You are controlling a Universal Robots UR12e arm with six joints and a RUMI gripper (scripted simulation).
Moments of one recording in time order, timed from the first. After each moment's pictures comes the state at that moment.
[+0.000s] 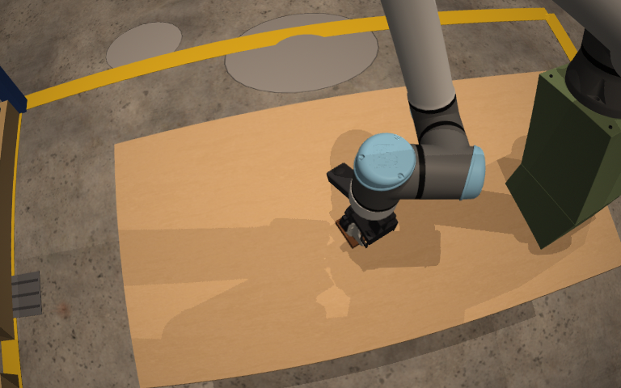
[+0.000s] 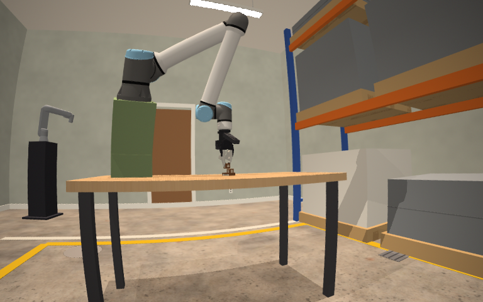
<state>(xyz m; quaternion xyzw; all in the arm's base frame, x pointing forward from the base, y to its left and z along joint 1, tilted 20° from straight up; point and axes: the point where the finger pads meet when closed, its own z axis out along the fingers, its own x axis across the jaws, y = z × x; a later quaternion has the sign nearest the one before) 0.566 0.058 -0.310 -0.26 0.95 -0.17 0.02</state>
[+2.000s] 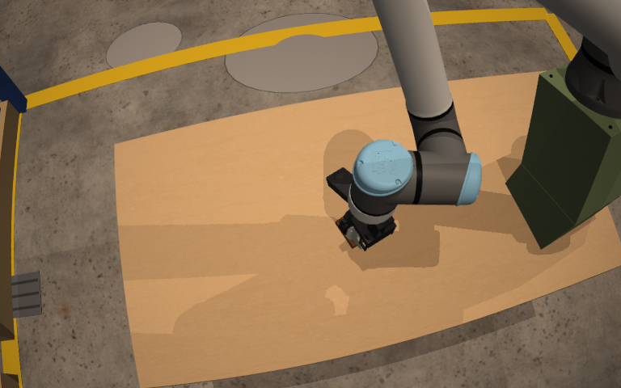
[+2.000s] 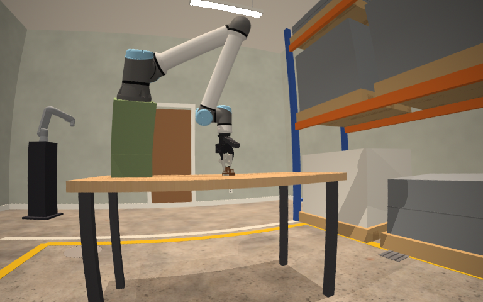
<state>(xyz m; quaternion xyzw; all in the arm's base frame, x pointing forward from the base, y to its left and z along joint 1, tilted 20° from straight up) 0.569 0.051 -0.331 -0.26 0.95 -0.17 0.02</state>
